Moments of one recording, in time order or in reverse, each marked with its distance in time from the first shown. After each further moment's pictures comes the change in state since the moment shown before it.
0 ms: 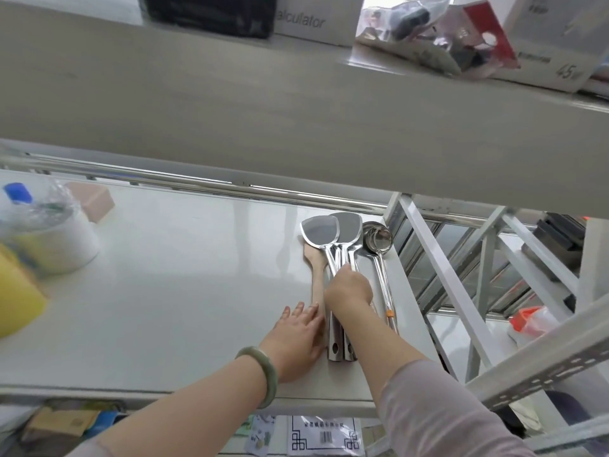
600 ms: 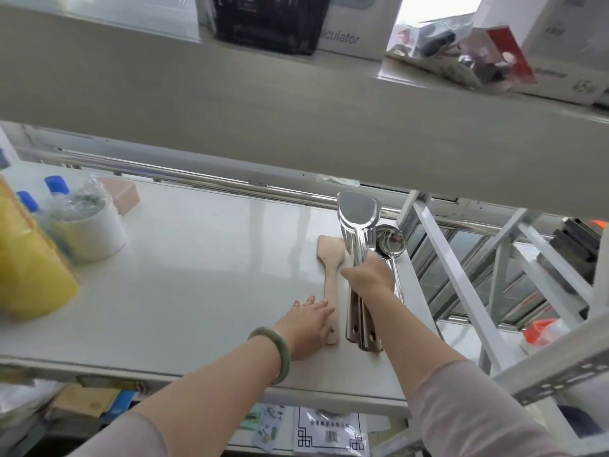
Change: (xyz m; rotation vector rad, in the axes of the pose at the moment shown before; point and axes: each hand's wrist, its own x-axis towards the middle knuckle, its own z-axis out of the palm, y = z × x) left_hand -0.007 0.002 -0.030 -0.284 -0.016 -0.061; right_hand -0.002 0.004 -0.034 0.445 0.052 -0.006
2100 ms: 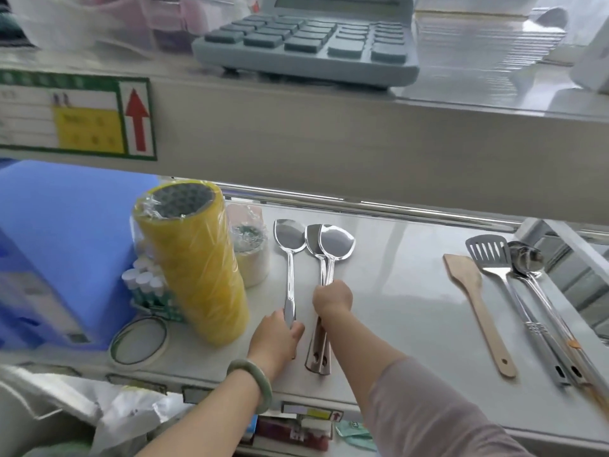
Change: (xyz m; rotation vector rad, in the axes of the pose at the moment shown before) left_hand -0.158 -0.254 -0.107 -0.336 0.388 -0.547; right_hand -0.113 -0.231 0.244 0.148 -0.204 0.100
